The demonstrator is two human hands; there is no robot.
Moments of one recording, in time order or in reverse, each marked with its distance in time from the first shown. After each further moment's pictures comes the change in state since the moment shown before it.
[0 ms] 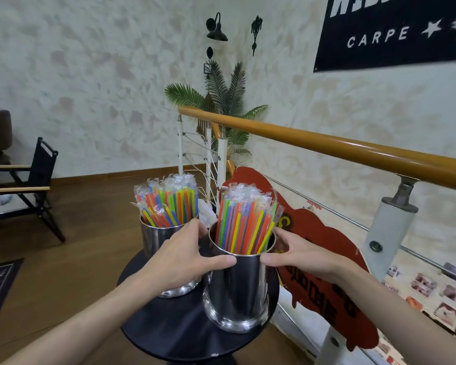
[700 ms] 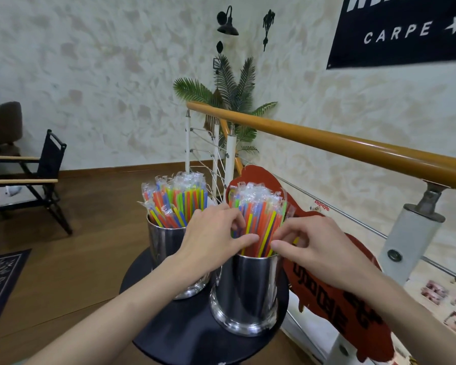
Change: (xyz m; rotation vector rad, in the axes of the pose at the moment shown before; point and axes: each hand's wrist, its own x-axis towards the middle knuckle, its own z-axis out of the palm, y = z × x) left_hand 0.038 0.030 0.009 0.265 0.269 0.272; right_hand -0.029 -0.067 0.018 -0.702 0.457 -0.195
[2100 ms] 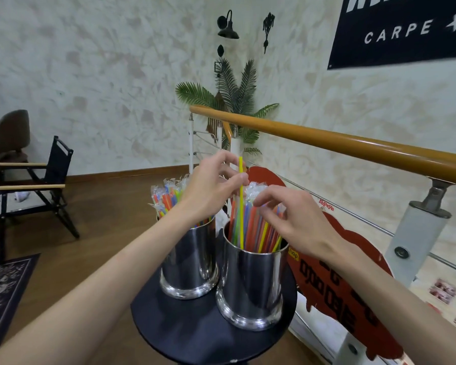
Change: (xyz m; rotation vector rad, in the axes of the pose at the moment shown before) left_hand 0.041 -0.005 -0.059 -0.672 0.114 -0.045; right_hand 0.050 -0.006 0.022 0.057 0.233 -0.357
